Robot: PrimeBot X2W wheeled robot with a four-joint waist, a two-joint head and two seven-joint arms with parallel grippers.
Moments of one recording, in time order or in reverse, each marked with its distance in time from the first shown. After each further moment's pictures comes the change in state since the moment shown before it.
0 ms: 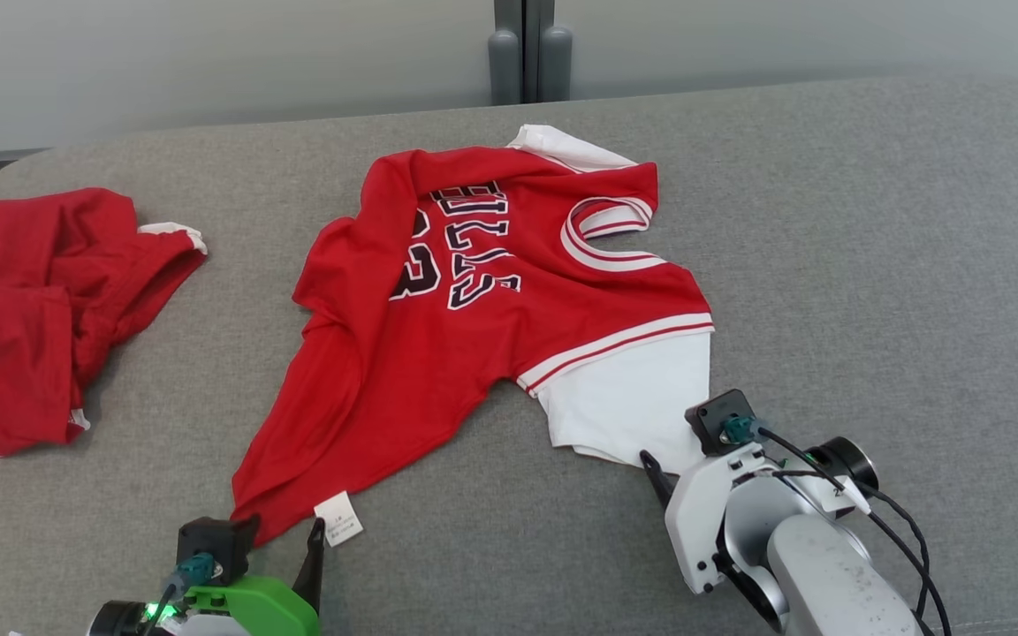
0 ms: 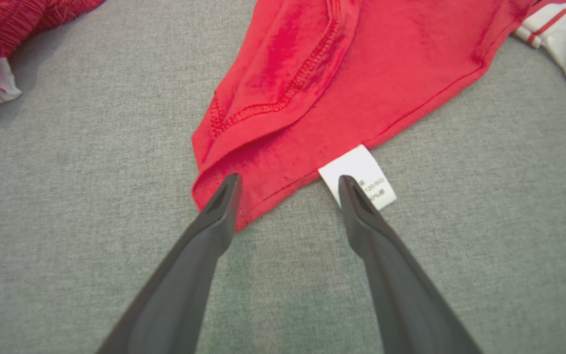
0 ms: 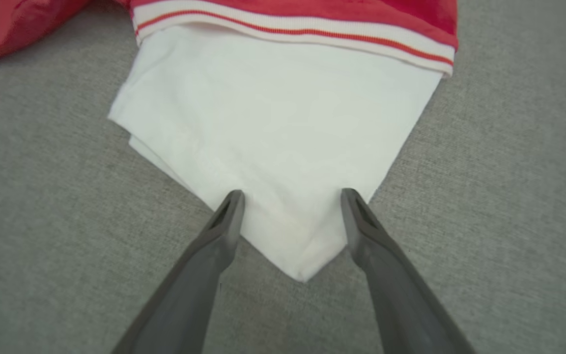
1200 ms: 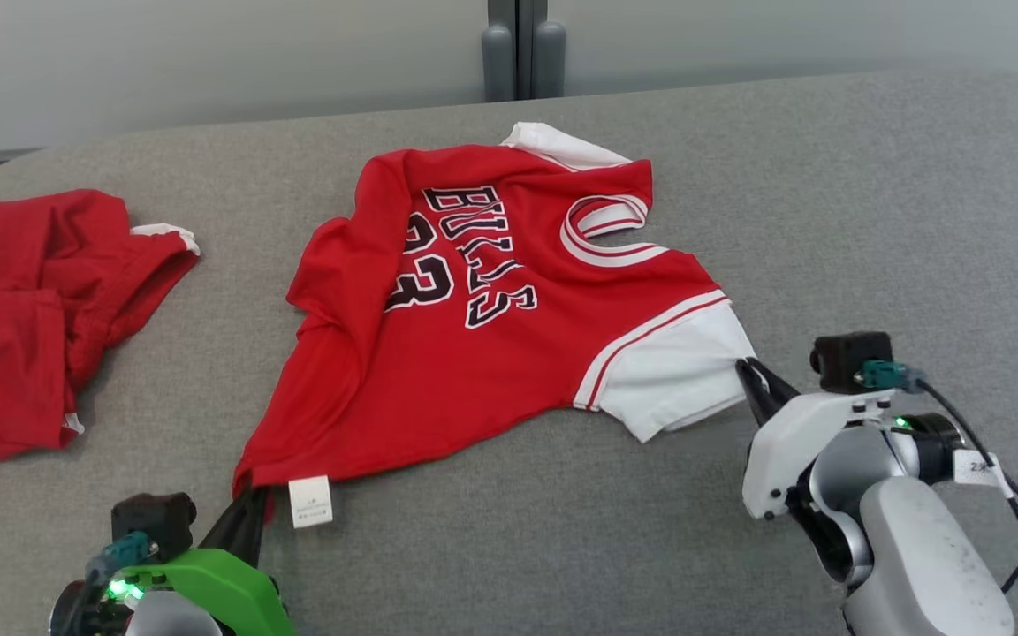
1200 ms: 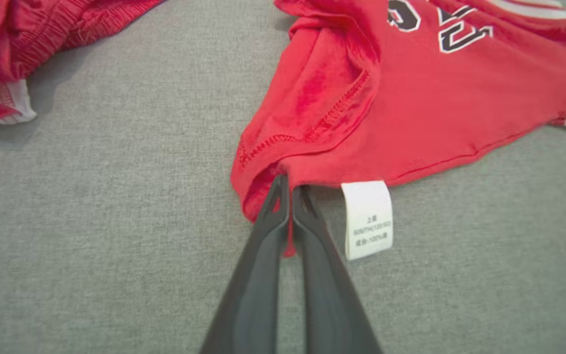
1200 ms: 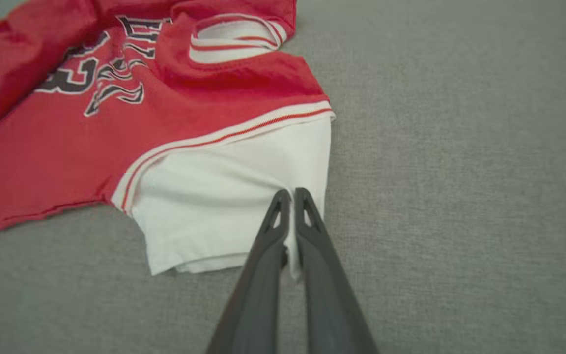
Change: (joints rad) left arm -0.035 0.056 0.011 -0.016 -0.160 -0.019 -0.017; right arm 0.037 -0.003 -0.215 -0.181 0.148 0.000 0.008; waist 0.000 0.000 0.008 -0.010
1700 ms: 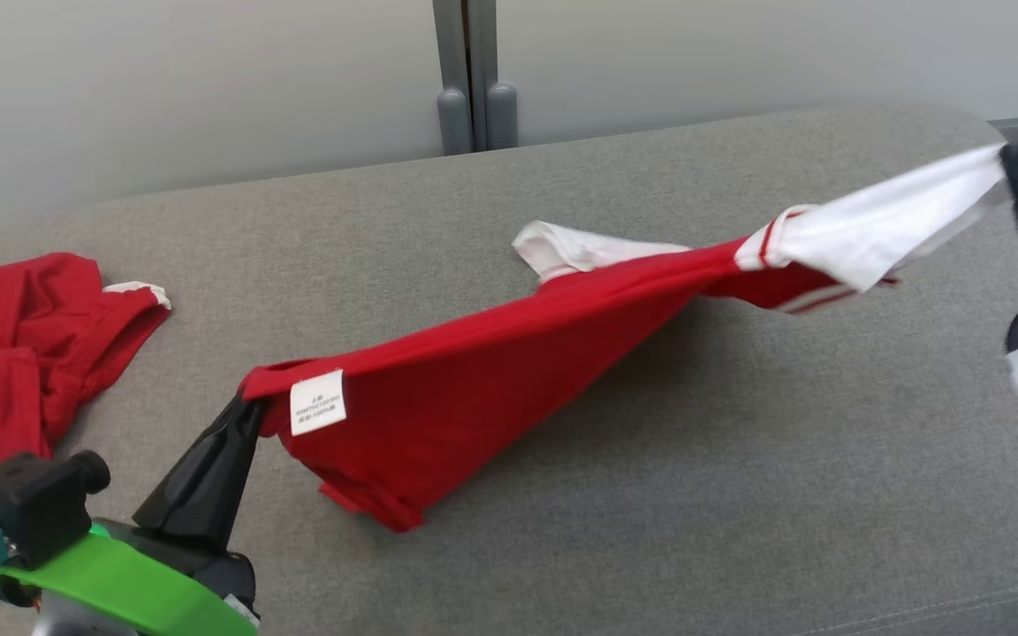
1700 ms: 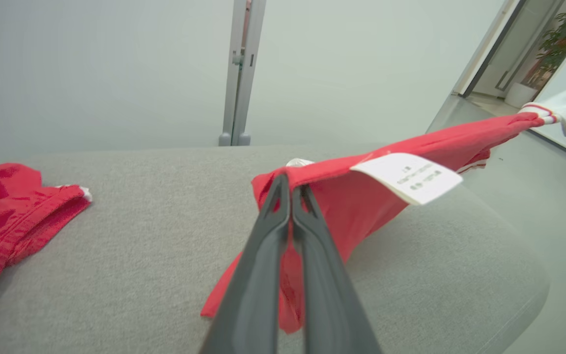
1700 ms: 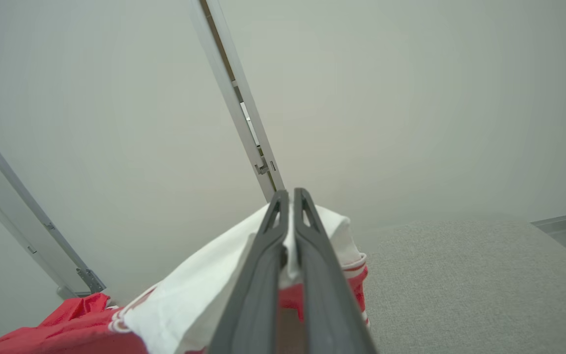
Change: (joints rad) left arm 0.152 0.067 0.054 -0.765 -0.266 0.002 0.276; right arm 0.050 -0.068 -0.313 -0.768 0.383 -0.001 0.238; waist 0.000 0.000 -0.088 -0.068
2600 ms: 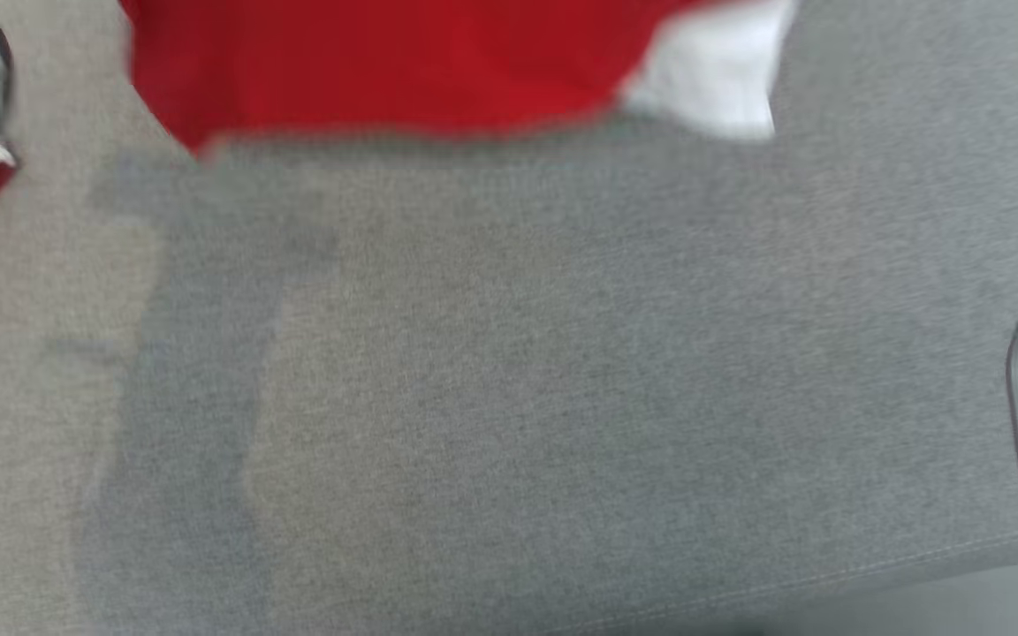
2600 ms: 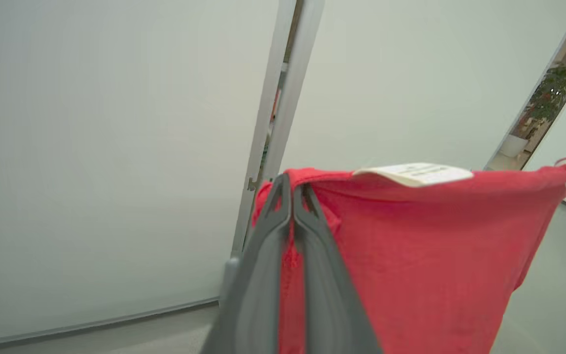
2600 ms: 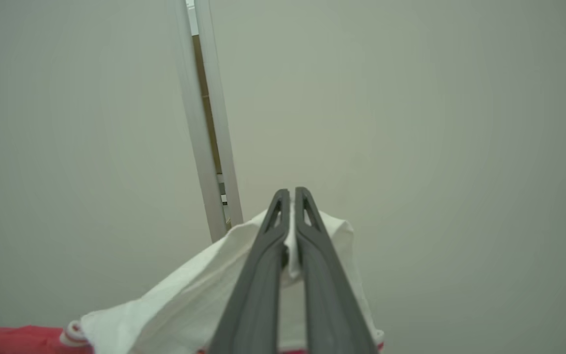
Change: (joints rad) left arm -1.271 0.108 -0.003 0.478 -0.180 0.097 0.220; right arm -1.171 0.023 0.055 0.496 -0.320 0.000 0.017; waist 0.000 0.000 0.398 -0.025
